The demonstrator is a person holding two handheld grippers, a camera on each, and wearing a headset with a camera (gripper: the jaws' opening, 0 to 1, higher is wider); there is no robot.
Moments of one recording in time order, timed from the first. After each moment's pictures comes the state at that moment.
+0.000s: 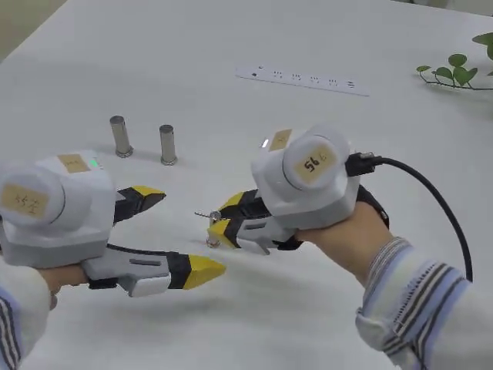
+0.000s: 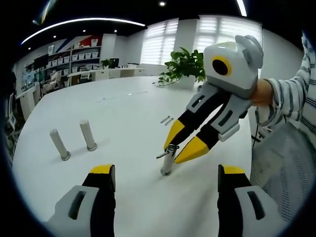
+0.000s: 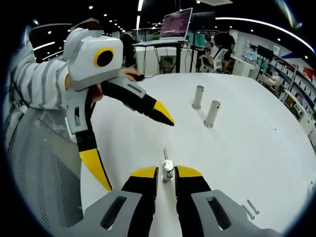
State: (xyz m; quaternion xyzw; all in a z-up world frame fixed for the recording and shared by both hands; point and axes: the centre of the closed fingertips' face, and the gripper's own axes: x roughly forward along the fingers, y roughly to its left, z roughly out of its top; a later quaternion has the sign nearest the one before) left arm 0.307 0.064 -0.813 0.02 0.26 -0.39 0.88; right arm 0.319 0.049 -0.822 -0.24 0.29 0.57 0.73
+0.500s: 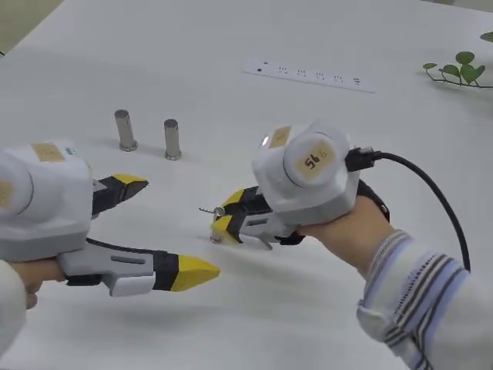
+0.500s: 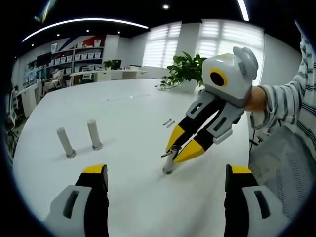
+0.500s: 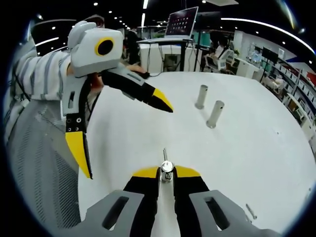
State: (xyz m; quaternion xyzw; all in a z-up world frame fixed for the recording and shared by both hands) left arm 0.304 0.075 -0.803 0.00 0.25 -0.39 0.89; right arm 0.320 0.051 -0.826 -0.25 0.29 0.58 0.72
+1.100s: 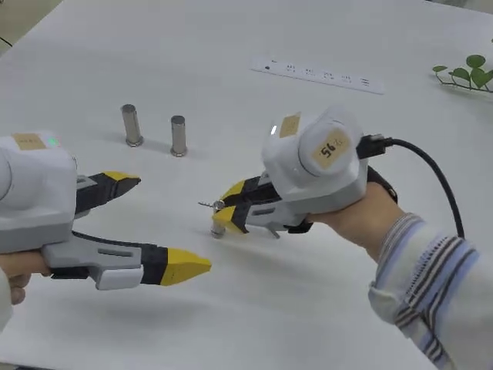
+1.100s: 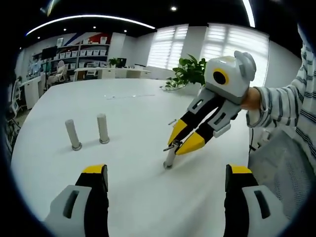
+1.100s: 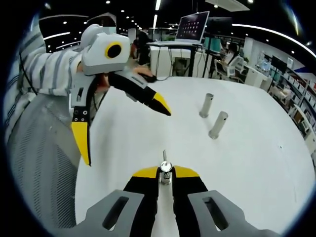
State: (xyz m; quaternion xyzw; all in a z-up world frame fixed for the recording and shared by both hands) left arm 0.302 0.098 -0.805 -0.03 0.26 -0.37 0.89; right arm 0.330 0.063 -0.817 -0.27 0.26 0.61 0.70
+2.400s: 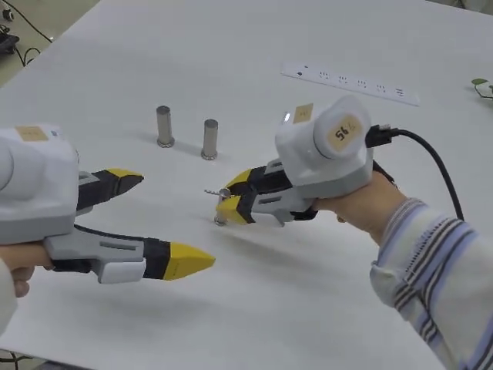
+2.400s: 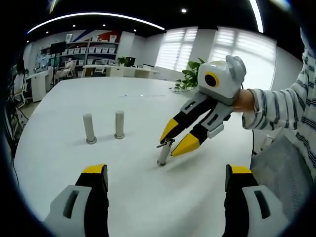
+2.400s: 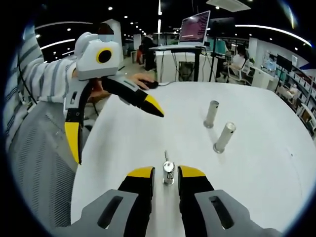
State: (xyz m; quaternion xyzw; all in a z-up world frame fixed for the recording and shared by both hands) left arm 0.301 0.125 -0.803 -0.04 0.26 -0.34 0.90; right arm 0.338 0.097 -0.821 -0.23 0.26 0.64 0.68
